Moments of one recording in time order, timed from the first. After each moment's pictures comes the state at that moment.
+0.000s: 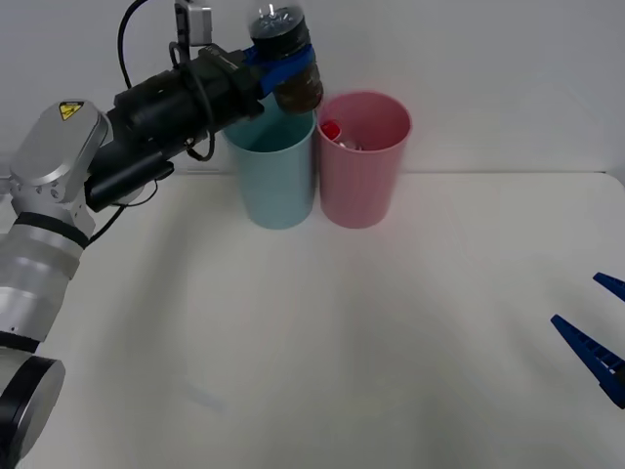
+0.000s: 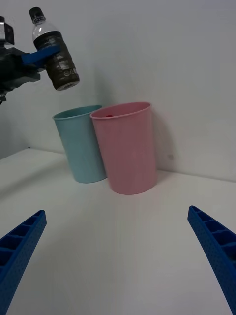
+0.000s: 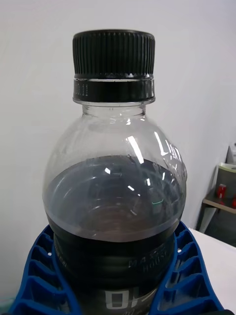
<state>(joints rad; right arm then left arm) 0.35 -0.40 -0.52 -1.66 0.96 -1.22 0.00 -0.78 0.39 -0.09 -1.16 -1.10 -0.75 0.21</state>
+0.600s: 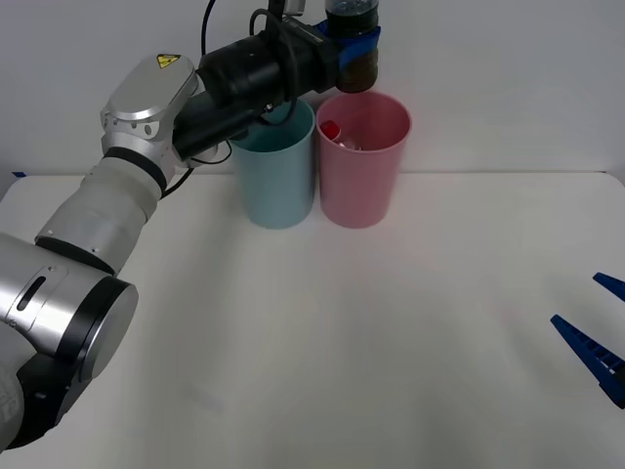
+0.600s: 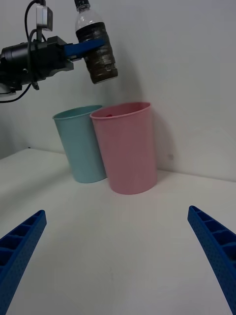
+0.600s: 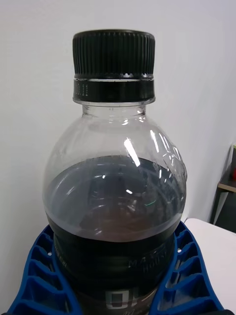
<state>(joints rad) 0.35 -0.40 -0.52 -1.66 0.96 -1.22 0.00 -1.10 0.23 -0.13 -0.76 -1.16 -0.66 0.05</state>
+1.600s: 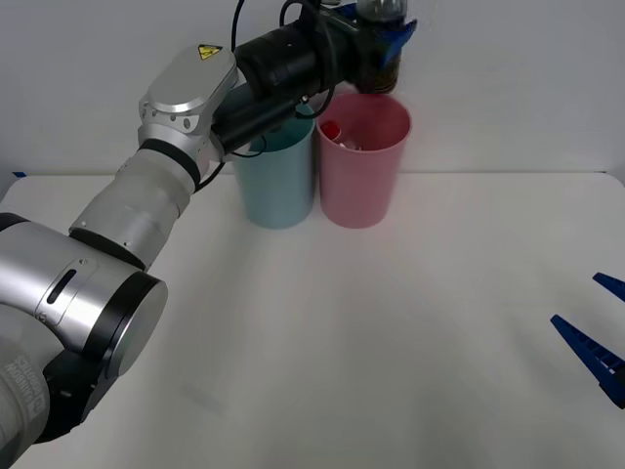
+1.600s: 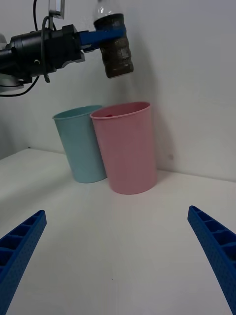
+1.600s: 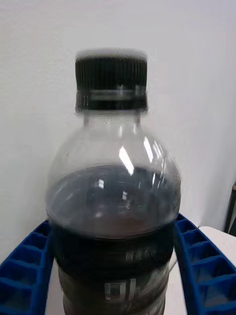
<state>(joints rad) 0.35 -0.40 -0.52 -1.66 0.96 -1.22 0.00 -1.15 0.15 -0.14 -0.74 -1.21 -0.54 0.04</state>
